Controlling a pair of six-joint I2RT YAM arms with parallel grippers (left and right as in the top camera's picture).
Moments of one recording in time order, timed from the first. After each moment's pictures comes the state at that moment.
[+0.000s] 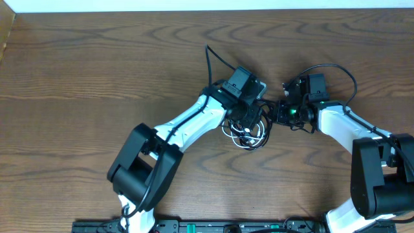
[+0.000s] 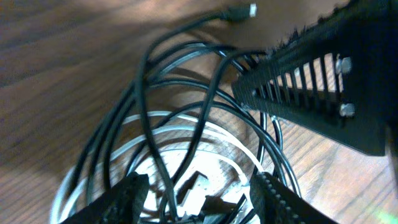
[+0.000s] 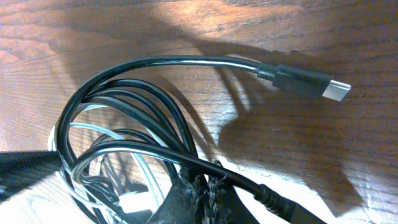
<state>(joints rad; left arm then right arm) -0.66 1.94 1.33 -0.50 0.30 -0.15 0.13 1.76 0.89 -0.29 -0.47 0.35</state>
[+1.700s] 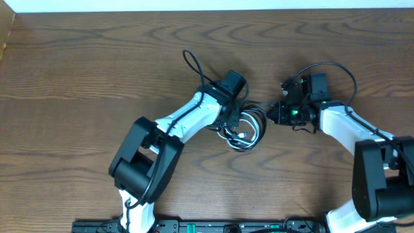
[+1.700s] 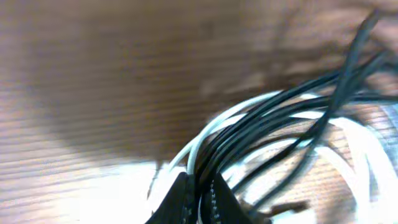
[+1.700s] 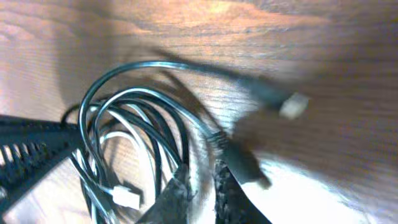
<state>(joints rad) -0.60 1.97 1.32 -0.68 0.07 -0.50 0.11 1.73 0.89 -0.32 -0.53 0.23</state>
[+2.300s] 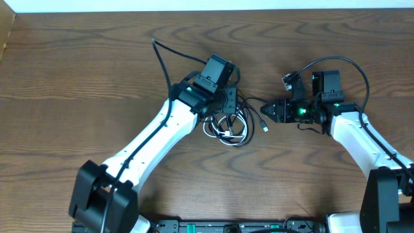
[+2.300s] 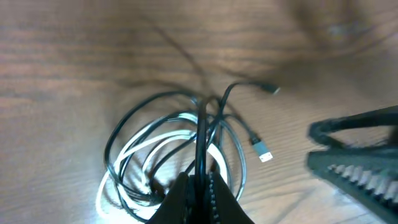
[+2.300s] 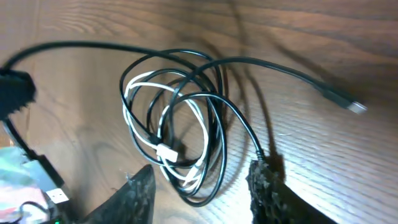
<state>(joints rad) -0.58 1.65 1.32 -0.66 0.10 -0.48 0.10 1.58 0.89 -0.36 -0.72 0.17</state>
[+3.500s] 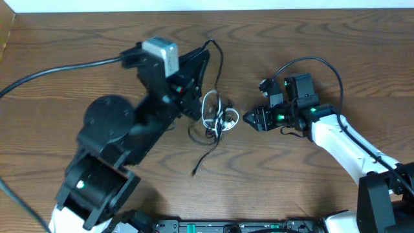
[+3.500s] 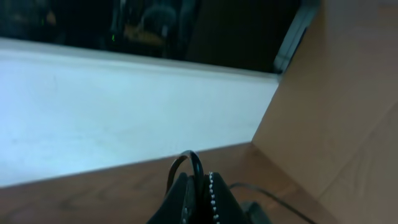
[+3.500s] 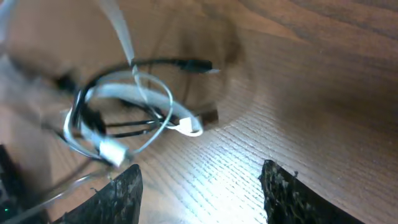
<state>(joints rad) -0.58 0.98 1.32 -0.31 0.04 -0.31 0.30 1.58 0.89 -0.33 -0.55 0.12</state>
